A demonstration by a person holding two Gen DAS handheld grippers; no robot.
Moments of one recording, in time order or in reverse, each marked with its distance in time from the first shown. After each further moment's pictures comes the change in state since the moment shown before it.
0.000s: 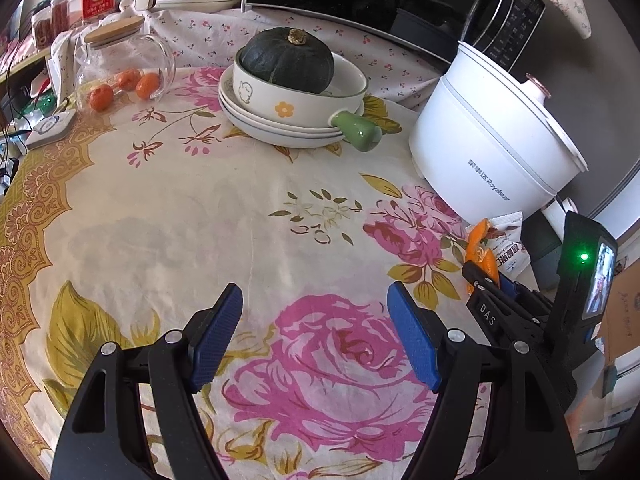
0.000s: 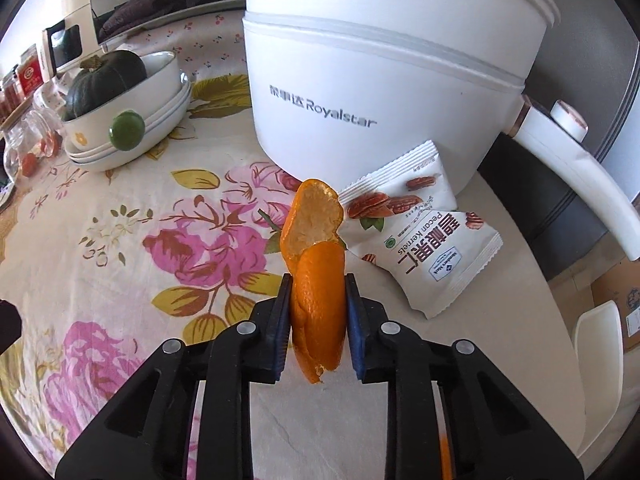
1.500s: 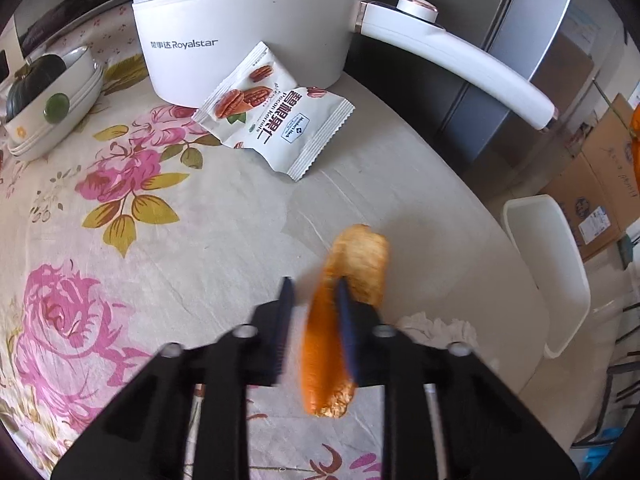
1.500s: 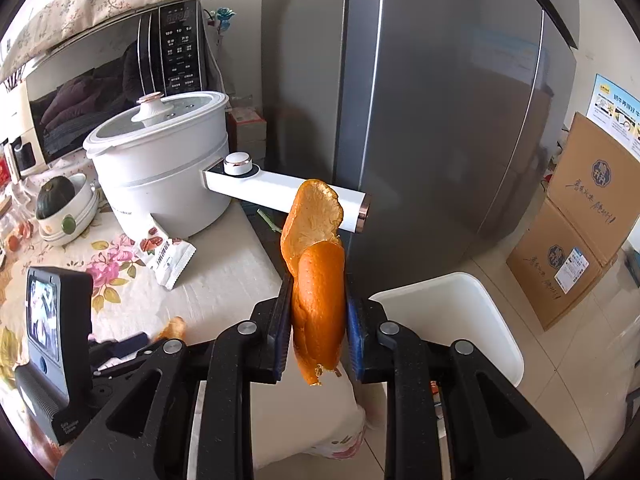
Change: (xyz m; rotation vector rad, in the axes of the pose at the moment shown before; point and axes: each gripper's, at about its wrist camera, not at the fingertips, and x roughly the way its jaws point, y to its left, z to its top) left arm 0.075 -0.216 -0.082 0.383 0.154 -0.094; right arm -0.167 -0.220 -0.073 0.213 -0.208 -0.182
